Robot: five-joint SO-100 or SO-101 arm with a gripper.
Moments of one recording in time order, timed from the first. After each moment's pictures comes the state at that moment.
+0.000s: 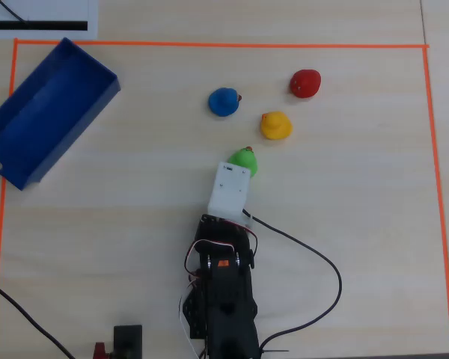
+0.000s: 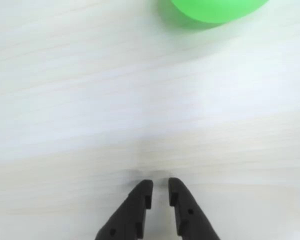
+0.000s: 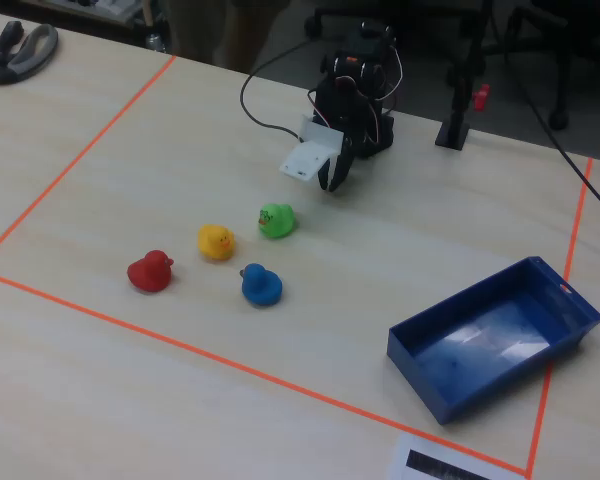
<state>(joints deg) 0.2 190.3 178.4 73.7 -68.9</state>
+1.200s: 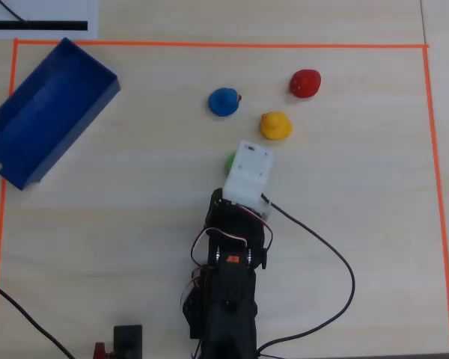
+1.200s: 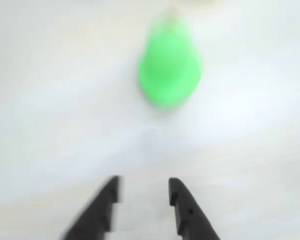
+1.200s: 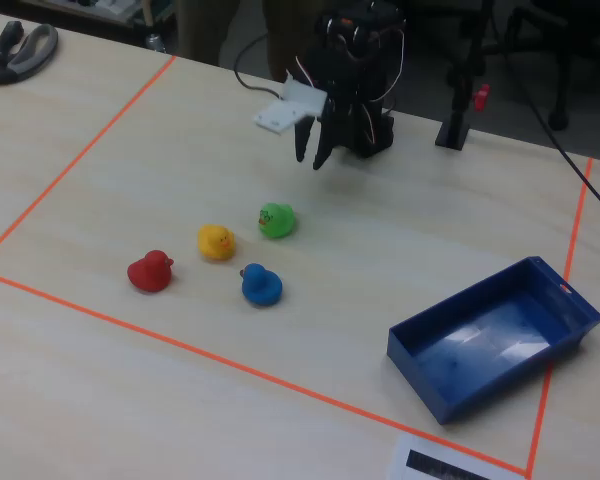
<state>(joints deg) 11.5 168.4 147.9 69.8 -72.3</state>
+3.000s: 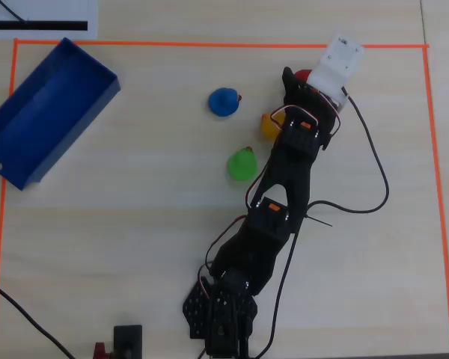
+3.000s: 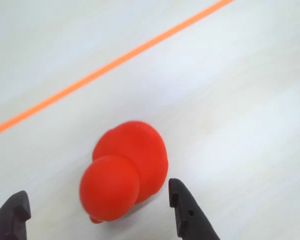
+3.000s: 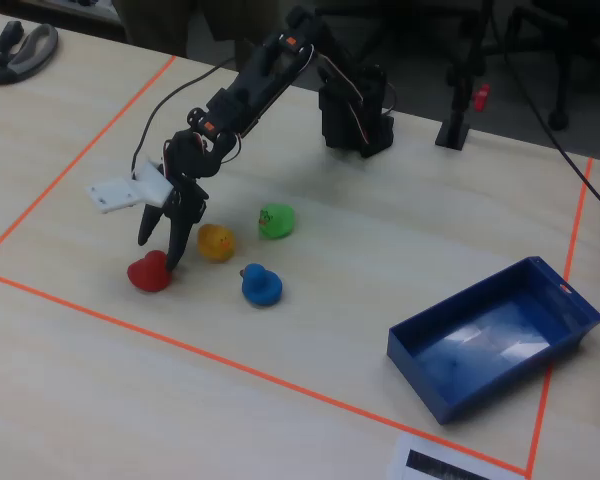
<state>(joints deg) 29.7 62.8 84.4 16.2 -81.3</state>
